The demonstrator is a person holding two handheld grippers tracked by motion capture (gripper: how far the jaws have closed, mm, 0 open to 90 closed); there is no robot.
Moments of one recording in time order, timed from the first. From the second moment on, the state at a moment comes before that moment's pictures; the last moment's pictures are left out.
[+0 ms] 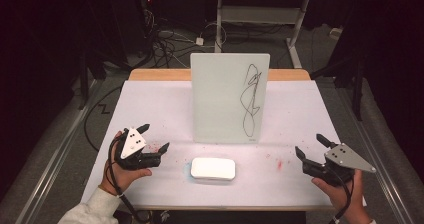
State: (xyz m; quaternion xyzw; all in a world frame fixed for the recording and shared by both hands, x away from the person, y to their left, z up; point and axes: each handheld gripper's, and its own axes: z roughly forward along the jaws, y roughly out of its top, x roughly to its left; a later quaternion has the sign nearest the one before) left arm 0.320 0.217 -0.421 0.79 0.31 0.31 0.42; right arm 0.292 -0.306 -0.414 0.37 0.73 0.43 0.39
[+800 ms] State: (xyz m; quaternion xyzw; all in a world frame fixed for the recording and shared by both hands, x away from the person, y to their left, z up) left arm 0.328 0.141 -0.410 0.93 0.17 0.14 0.29; right arm 0.297 -0.290 -0.425 0.35 0.75 0.42 0.36
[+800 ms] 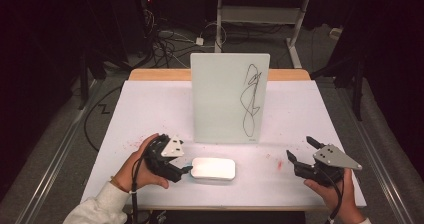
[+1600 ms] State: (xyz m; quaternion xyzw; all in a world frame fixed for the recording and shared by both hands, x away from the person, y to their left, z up) left arm 0.356 0.053 -0.442 0.98 0.04 0.06 0.18; right arm 0.300 -0.280 -0.434 0.33 0.79 0.40 0.34
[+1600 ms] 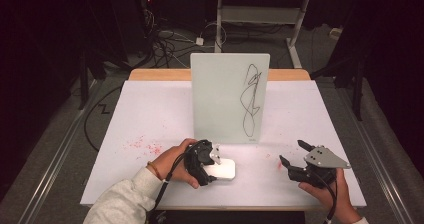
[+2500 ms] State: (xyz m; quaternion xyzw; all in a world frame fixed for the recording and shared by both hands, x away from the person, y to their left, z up) left arm 0.351 0.076 -0.426 0.94 0.12 0.15 0.28; right arm 0.297 -0.279 -0.433 0.31 0.79 0.40 0.34
